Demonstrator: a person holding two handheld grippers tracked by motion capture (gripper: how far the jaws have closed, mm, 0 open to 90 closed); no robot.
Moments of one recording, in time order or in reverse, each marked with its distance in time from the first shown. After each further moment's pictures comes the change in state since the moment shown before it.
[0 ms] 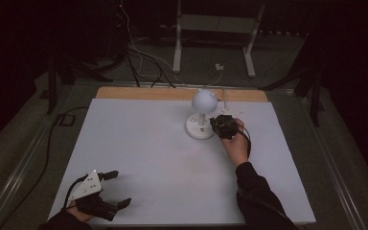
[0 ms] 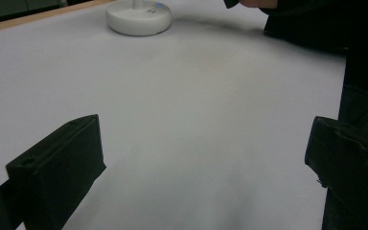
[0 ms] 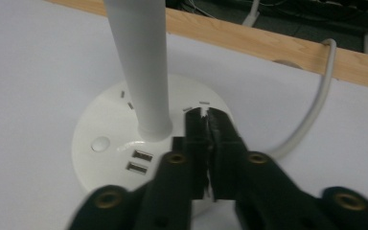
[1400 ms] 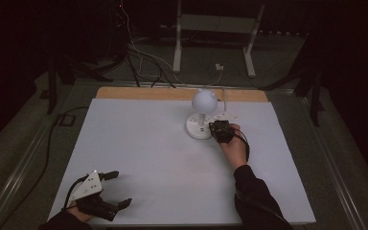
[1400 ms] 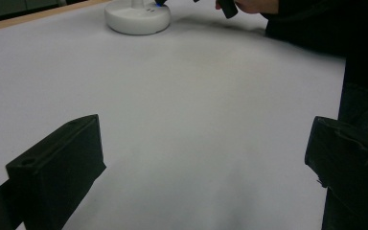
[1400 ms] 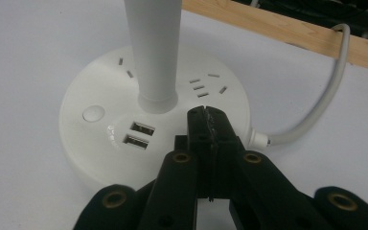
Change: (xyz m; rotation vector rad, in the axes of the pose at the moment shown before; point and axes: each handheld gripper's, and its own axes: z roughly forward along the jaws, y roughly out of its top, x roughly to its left) left arm 0.000 0.000 0.001 -0.002 -0.004 0.002; right arm 0.006 -0.017 0.011 0.024 -0.013 -0.055
